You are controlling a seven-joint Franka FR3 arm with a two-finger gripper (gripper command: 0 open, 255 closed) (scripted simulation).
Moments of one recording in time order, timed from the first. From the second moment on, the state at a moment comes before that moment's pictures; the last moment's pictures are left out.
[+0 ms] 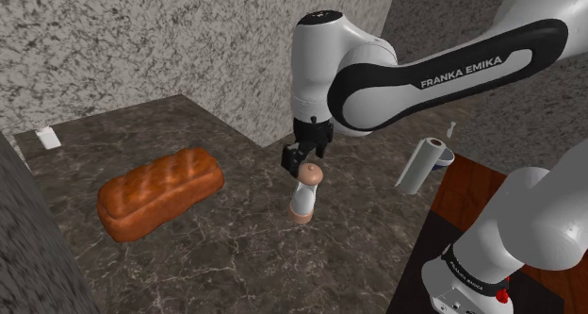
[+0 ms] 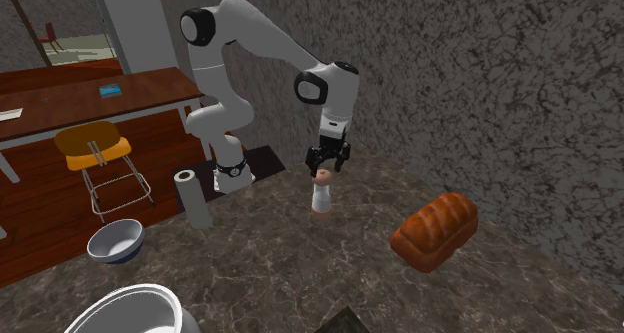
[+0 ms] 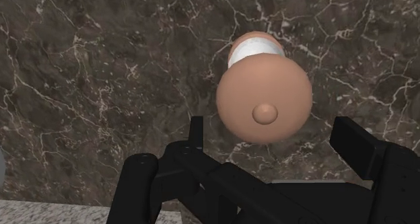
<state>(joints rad) 0.14 -0.18 0.43 -2.28 -0.08 2.03 0.54</state>
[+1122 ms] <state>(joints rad) 0.13 -0.16 0.43 -2.32 -0.10 2.09 0.55</state>
